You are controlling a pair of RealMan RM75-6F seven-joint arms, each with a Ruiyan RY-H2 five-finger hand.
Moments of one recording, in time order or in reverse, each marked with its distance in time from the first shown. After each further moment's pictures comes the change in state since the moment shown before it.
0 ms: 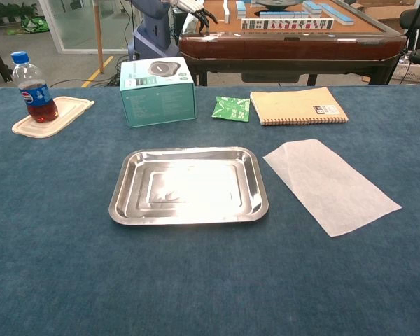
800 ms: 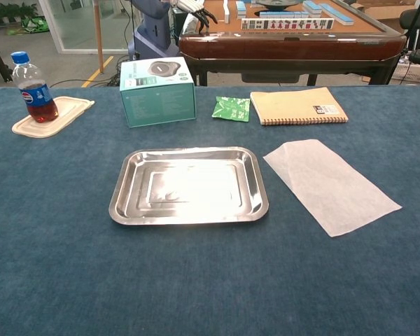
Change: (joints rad) left arm 0.002 0.006 0.015 -0.010 0.010 0.004 0.001; right arm 0.136 -0.062 -0.002 0.031 -0.065 -0.158 -0.046
